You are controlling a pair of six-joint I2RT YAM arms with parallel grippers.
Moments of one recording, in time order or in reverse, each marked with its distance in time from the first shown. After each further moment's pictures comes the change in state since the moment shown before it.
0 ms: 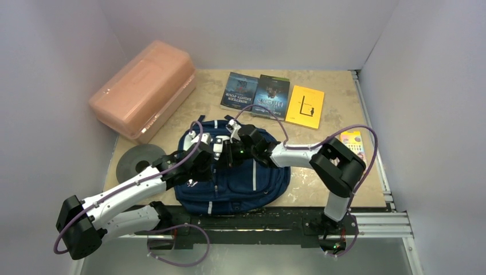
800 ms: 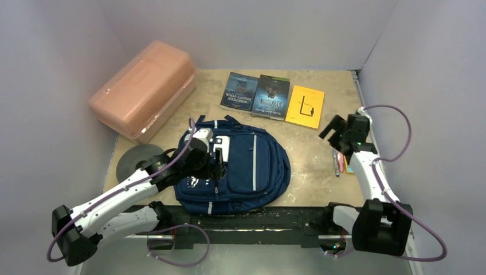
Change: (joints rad) left arm 0.000 -0.069 0.045 0.003 0.088 0.063; right arm -0.950 -0.703 -0.252 -0.627 0.467 -0.251
